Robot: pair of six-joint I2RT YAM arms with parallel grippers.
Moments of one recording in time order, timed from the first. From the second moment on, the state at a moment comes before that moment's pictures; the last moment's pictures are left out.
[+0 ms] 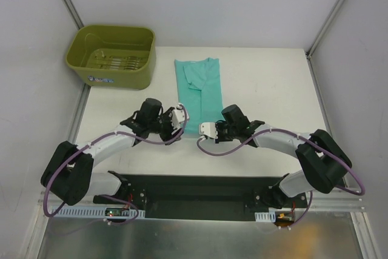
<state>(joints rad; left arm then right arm) -0.50 1.28 0.65 -0.15 0.51 0.43 0.74 1.47 0.70 -0.11 -0.24 -0.96</state>
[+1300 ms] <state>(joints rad) -0.75 1.38 0.45 0.38 0.39 0.89 0.70 1.52 0.78 -0.31 -0.25 -0.94</state>
